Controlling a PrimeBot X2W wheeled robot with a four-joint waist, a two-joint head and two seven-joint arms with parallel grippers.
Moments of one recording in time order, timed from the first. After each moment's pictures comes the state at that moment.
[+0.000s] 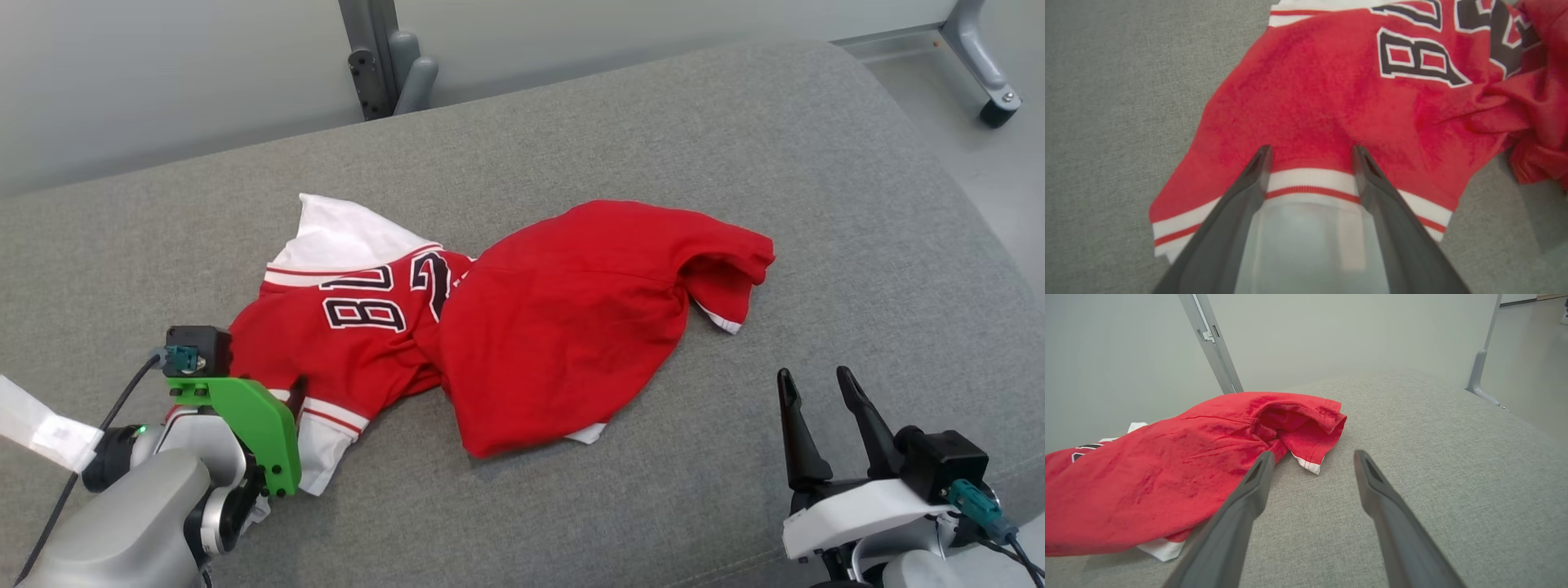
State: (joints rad) left arm -0.62 0.56 -1.03 0.52 -1.14 0.25 0.08; right arm -0.01 -0.05 0.02 0.19 0.23 0.13 -0.26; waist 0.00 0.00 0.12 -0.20
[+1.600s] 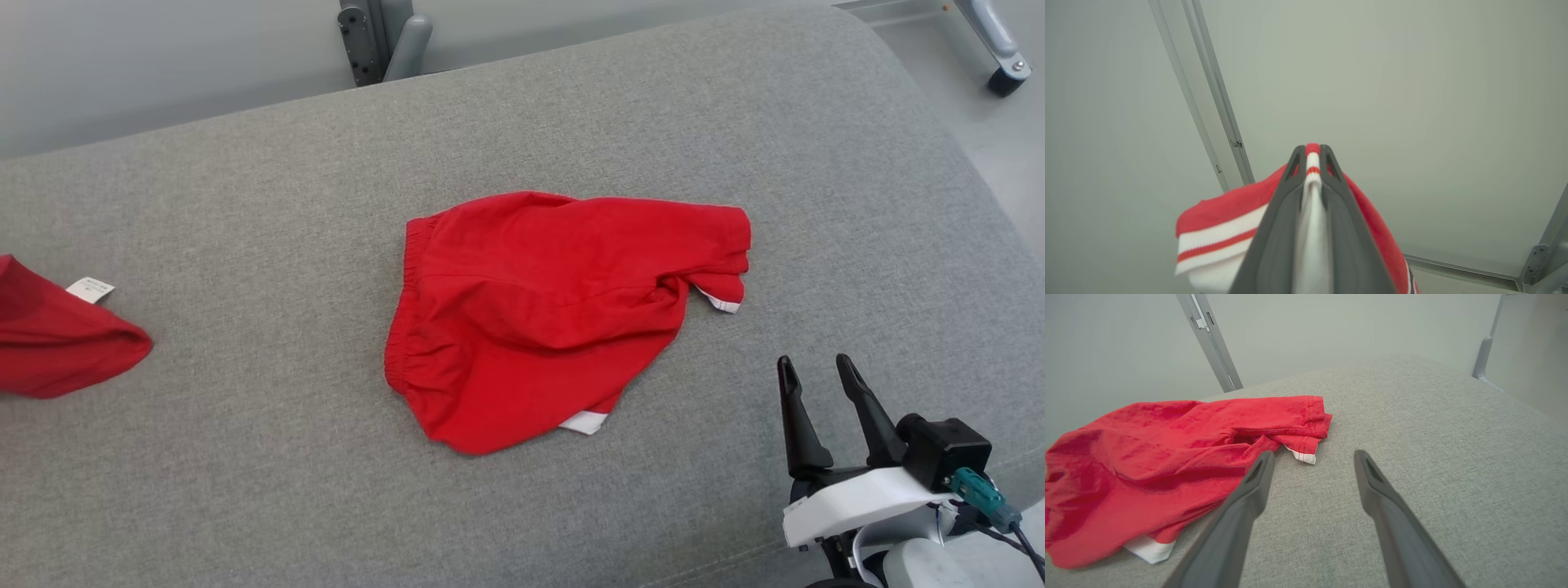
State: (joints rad) left arm -0.95 1.21 -0.62 0.44 -1.13 0.37 -0.02; right arm -0.04 -0.05 0.02 0.20 0.25 0.13 -0.26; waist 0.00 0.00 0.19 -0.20
